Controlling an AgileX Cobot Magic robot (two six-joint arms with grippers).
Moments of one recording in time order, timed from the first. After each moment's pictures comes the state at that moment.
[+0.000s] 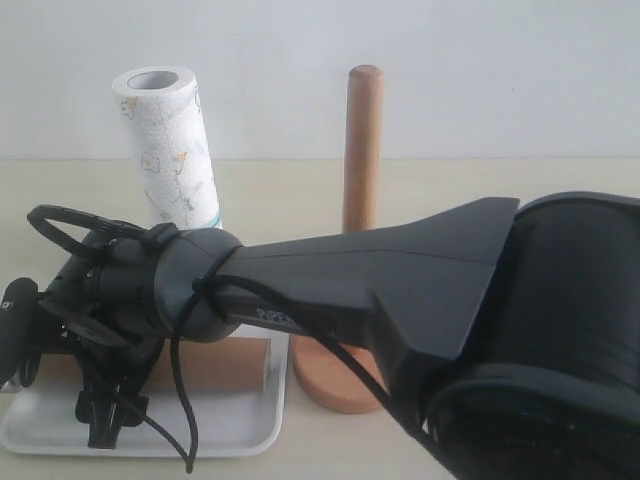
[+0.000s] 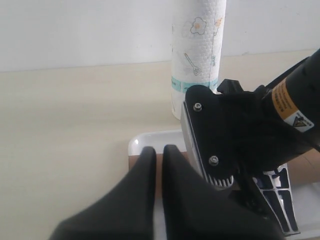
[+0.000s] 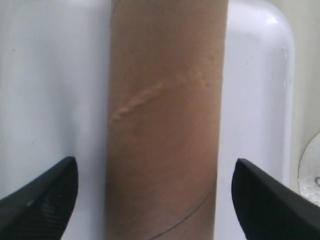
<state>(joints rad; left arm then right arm) -0.12 0.00 0.00 -0.09 0.31 0.09 1.12 2.37 -1.87 -0.31 0.68 -0.35</state>
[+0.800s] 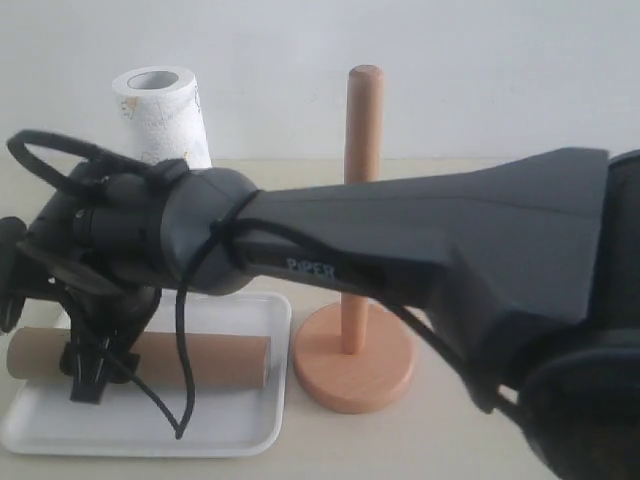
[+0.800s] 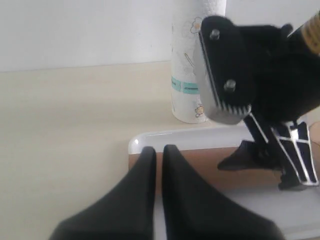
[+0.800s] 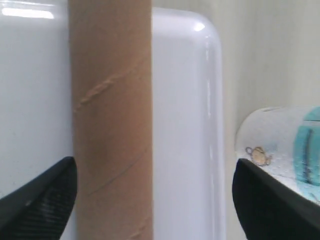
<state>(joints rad) -0.12 0.00 0.00 -0.09 0.31 0.09 1.12 2.26 -1.87 -0.37 0.74 -0.27</state>
